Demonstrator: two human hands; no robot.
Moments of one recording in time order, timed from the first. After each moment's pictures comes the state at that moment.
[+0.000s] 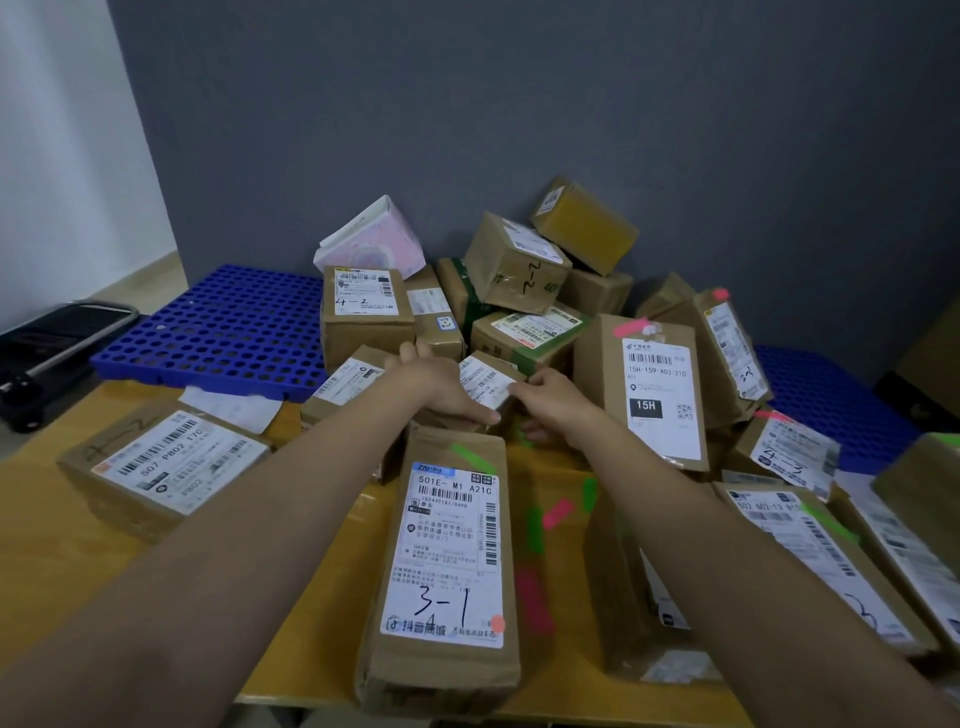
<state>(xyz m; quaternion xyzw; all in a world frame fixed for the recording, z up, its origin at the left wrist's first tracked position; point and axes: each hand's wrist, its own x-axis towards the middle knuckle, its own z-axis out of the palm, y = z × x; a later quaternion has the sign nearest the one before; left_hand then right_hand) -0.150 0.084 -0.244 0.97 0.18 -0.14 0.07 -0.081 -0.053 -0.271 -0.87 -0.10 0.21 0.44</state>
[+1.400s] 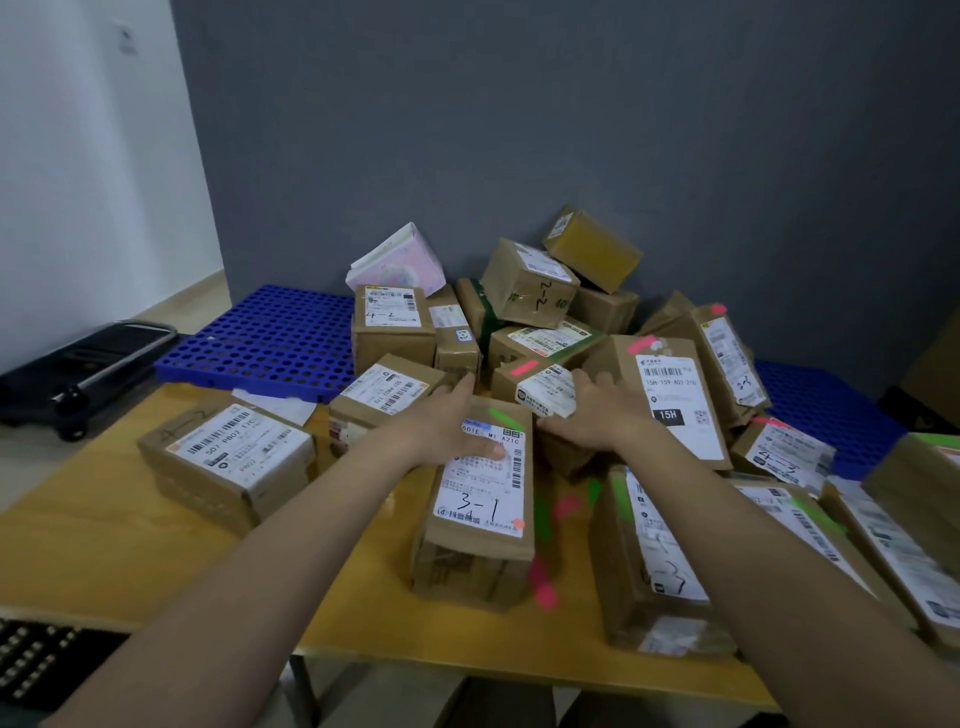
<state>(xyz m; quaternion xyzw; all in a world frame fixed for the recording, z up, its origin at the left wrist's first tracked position) -0.221 0.077 -0.262 0.96 0.09 -0.04 0.28 -0.113 -0.100 -0.239 -0.97 -0.24 0.03 -0.03</state>
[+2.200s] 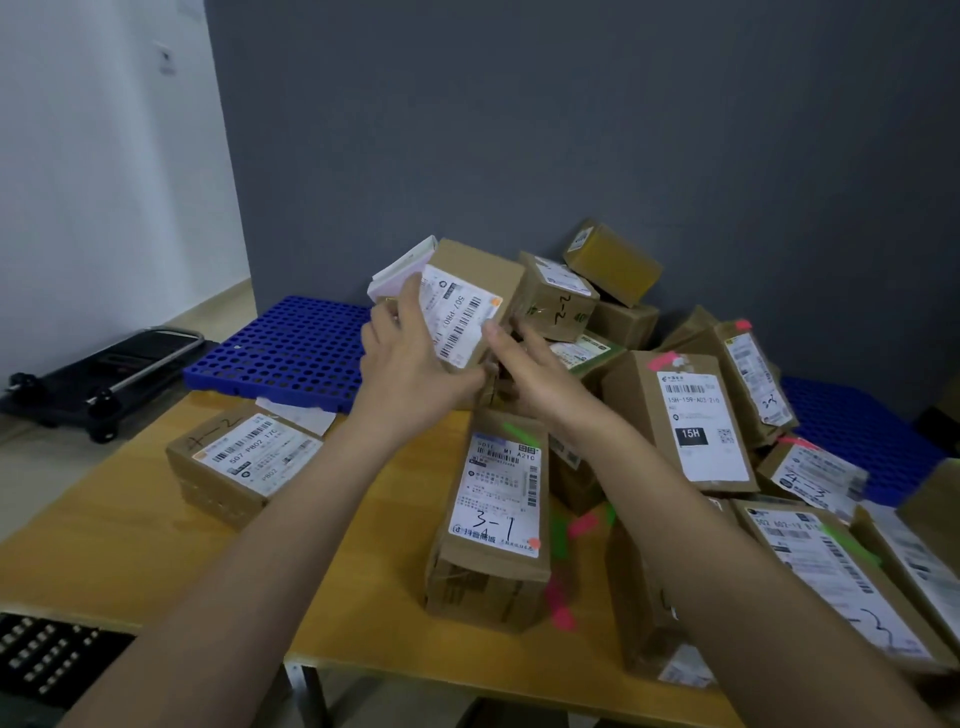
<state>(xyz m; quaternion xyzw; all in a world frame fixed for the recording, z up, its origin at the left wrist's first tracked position) -0.252 0.083 -0.214 0.87 0.18 0.33 0.32 -0.178 -0.041 -0.202 -0.71 -0.33 0.20 0.59</state>
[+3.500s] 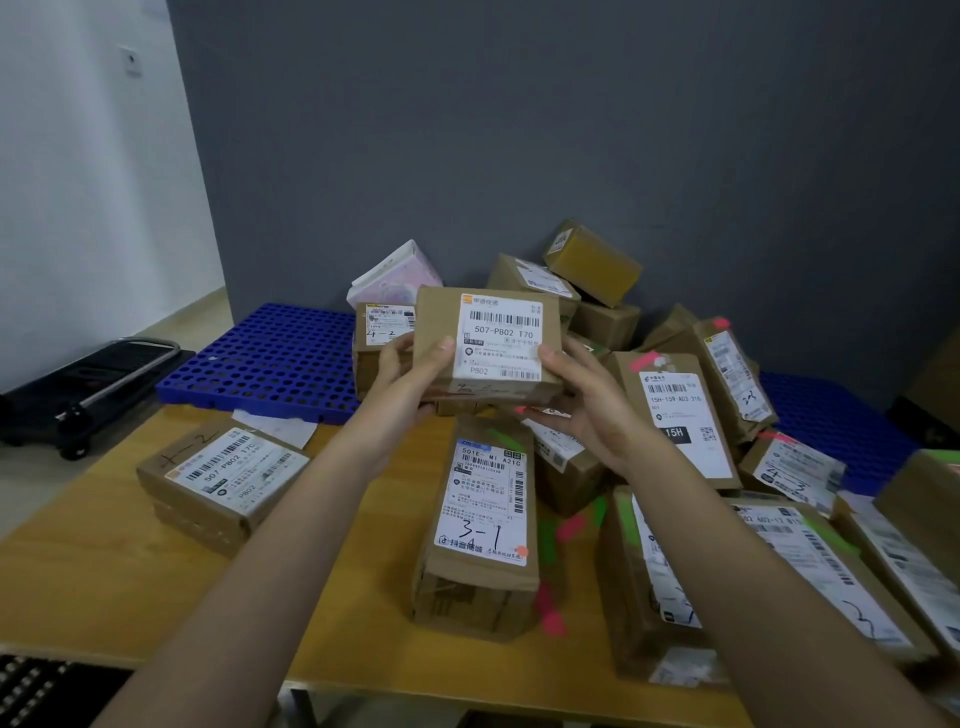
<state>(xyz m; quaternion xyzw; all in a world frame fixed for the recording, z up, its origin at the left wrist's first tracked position) -0.243 0.089 -0.236 0.65 0.11 0.19 0.73 -0.136 -0.085 -0.221 -0.63 -0.23 0.23 0.70</state>
